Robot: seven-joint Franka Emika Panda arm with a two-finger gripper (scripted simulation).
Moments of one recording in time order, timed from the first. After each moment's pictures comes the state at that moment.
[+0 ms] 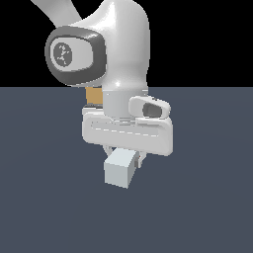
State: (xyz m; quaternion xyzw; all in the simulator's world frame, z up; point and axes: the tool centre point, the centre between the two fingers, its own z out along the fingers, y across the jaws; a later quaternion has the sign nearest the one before) arm -0.004 -0.043 0.031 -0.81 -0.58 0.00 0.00
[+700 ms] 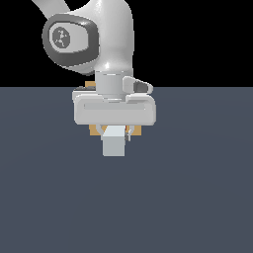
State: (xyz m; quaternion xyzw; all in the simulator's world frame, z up) arm -0.029 0.014 0.066 -0.71 -0.70 0.00 0.00
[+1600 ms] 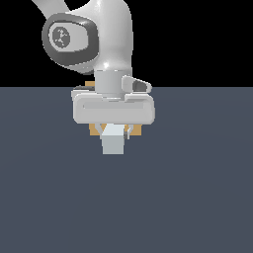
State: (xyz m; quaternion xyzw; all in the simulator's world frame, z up) arm -0.031 0.018 0.068 -0.71 -0.71 0.00 0.00
